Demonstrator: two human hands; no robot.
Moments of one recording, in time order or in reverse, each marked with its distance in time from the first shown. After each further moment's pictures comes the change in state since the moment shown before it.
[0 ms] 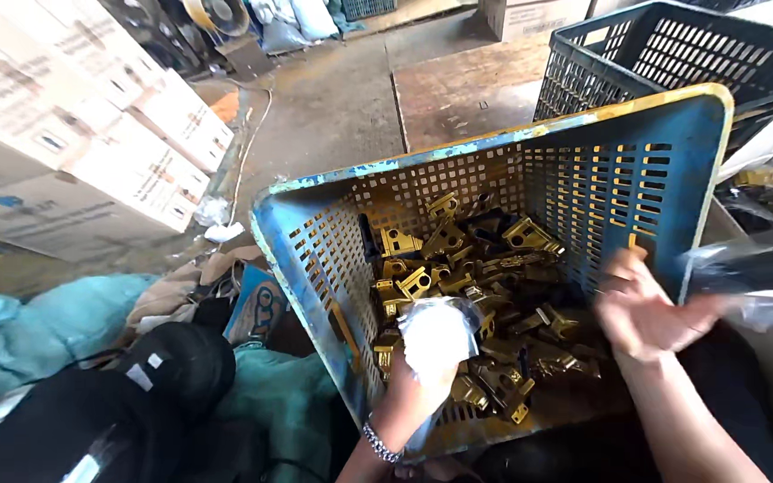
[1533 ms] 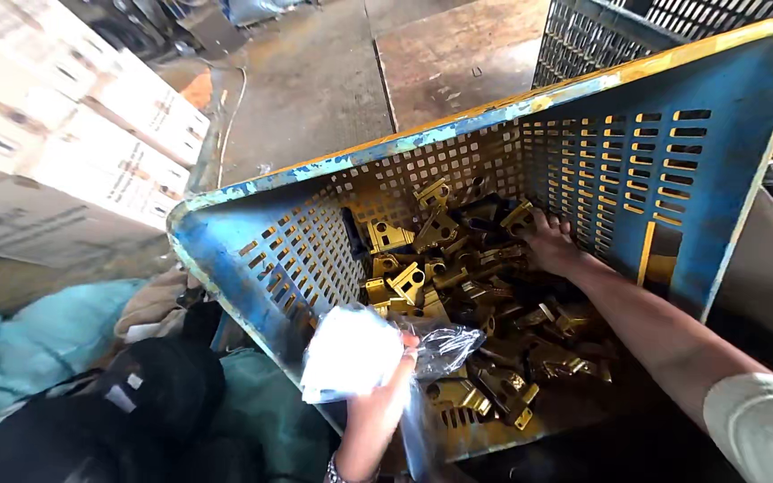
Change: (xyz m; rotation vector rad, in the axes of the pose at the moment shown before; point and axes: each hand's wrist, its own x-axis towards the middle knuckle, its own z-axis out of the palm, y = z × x) left_hand 0.013 0.009 -0.013 -0.467 0.216 -0.442; right_hand 0.101 0.076 -0.115 -1.897 -0.136 0.916
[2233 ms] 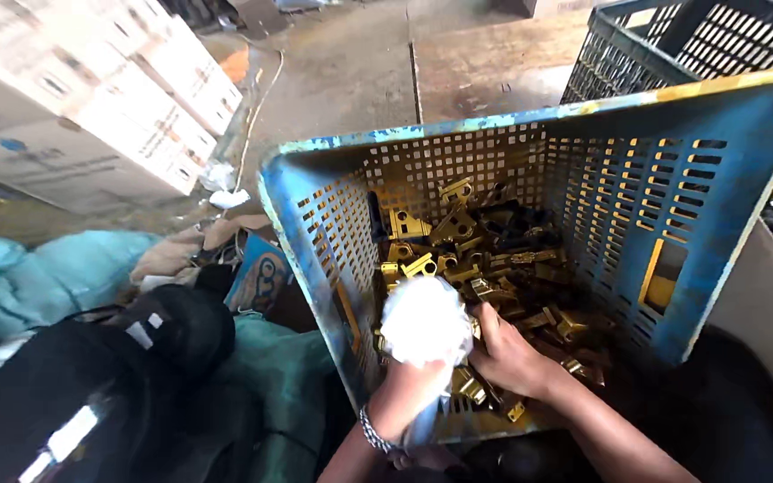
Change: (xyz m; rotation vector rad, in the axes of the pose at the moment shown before) left_hand -0.012 -0.003 0.005 0.268 -0.189 0.204; right_hand -0.171 -0.141 0.026 0.534 0.068 -0.472
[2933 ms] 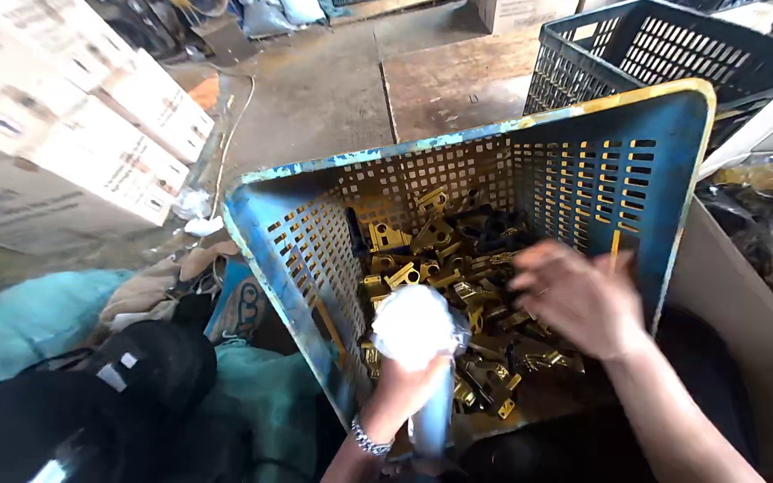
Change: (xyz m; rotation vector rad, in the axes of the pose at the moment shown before) left_hand -0.002 0.001 0.006 -0.173 0.006 -0.091; right_hand -0.032 0.037 -0.088 1.091 0.236 -0.081
